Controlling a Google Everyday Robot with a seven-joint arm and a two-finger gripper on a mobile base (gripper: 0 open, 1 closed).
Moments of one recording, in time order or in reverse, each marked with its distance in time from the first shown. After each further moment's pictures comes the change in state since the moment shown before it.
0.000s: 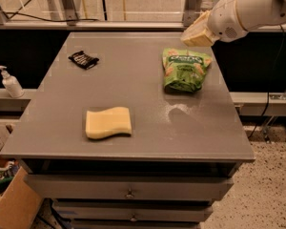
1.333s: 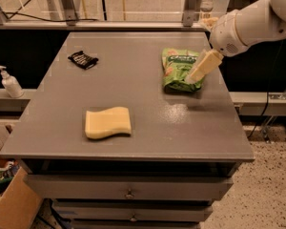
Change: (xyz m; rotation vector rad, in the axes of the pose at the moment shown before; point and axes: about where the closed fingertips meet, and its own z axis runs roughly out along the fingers) arm 0.034 0.022 0.010 -0.009 0.081 0.006
